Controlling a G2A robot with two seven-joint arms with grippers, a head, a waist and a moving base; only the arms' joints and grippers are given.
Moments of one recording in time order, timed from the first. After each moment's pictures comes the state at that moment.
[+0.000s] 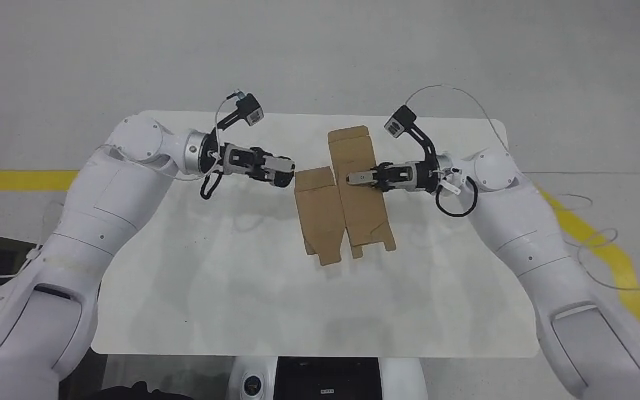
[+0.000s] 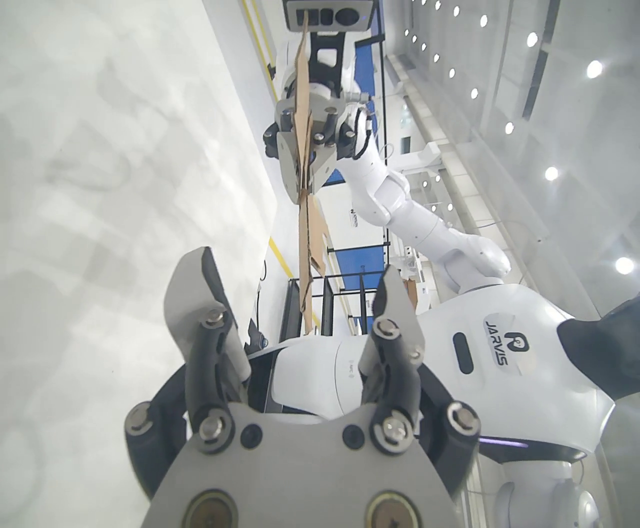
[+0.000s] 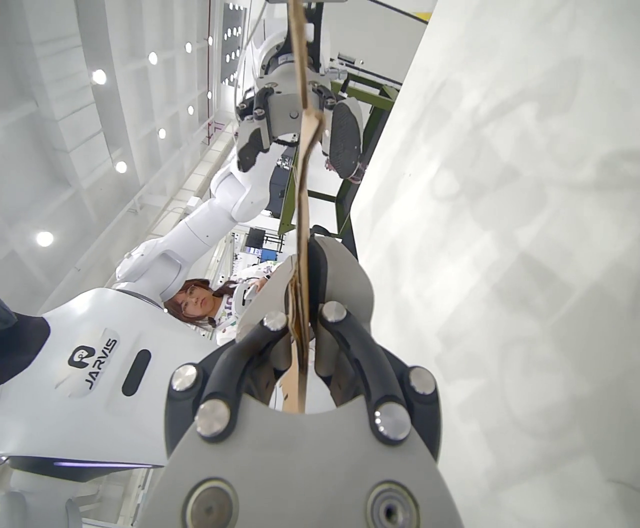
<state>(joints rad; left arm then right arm) 0.43 -0.99 -0.75 -1.02 -0.75 -0.41 -1.41 -0.54 -1.17 0.84 -0.95 0.69 -0.49 1.33</state>
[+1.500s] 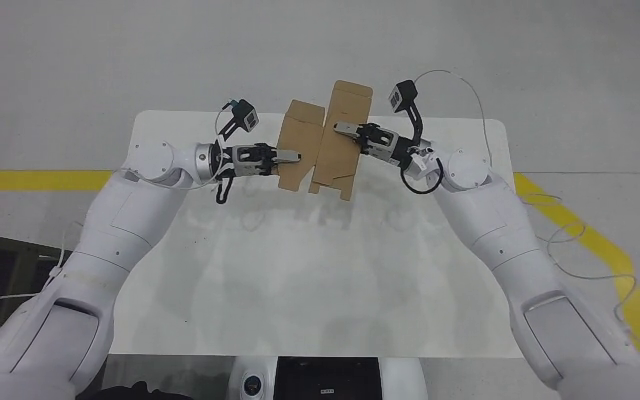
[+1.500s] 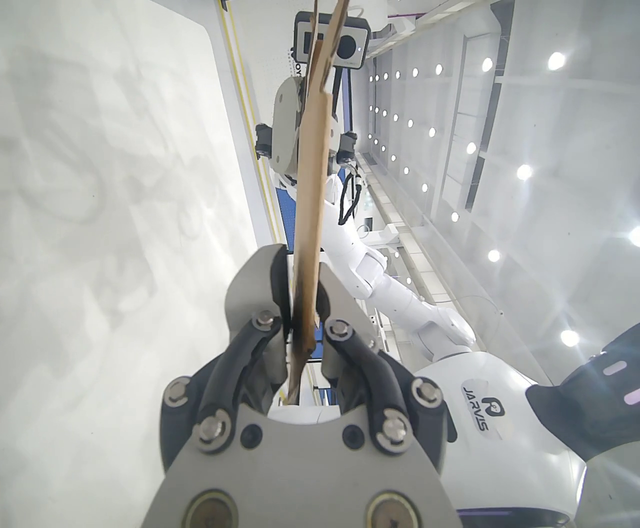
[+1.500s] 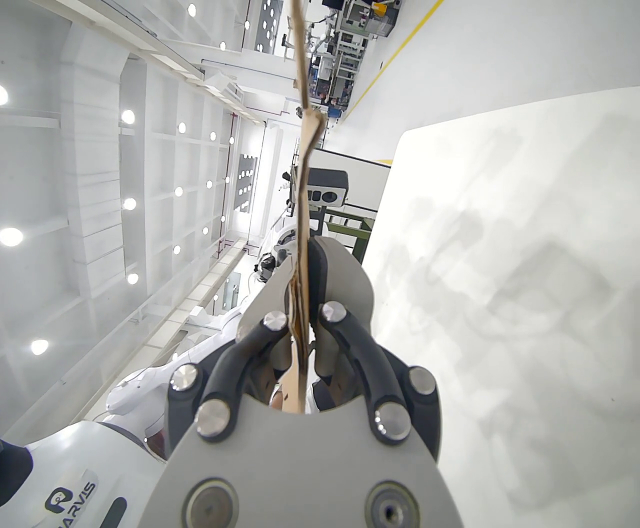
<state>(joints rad) 0.55 -1.04 -0.84 -1.01 -0.73 -0.33 -1.22 -0.51 -1.30 0.84 -0.84 0.60 -0.50 0.90</state>
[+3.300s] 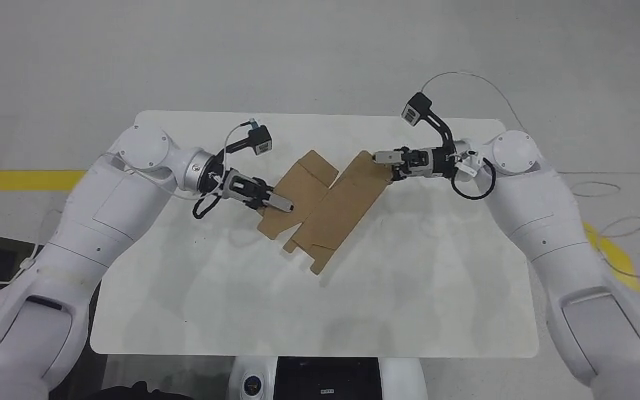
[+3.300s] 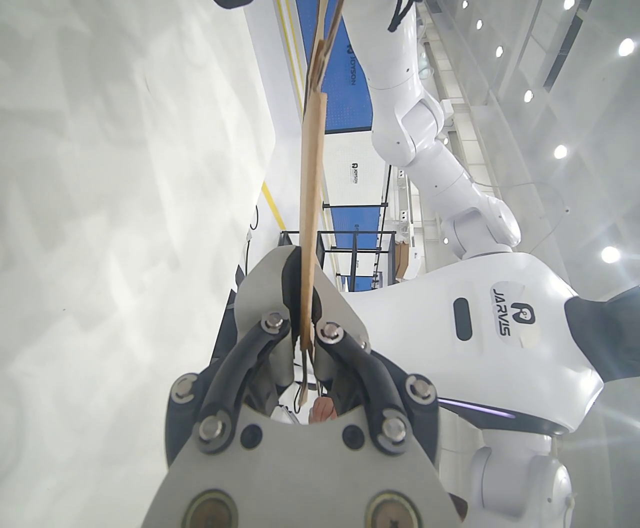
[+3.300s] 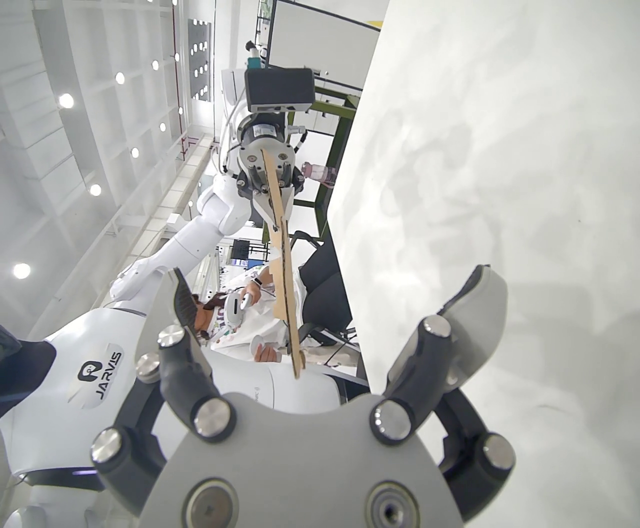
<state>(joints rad) 0.47 -0.93 -0.70 -1.15 -0.72 -0.28 -1.54 -0.45 -1.16 0.83 -0.85 0.66 -0.41 1.41</state>
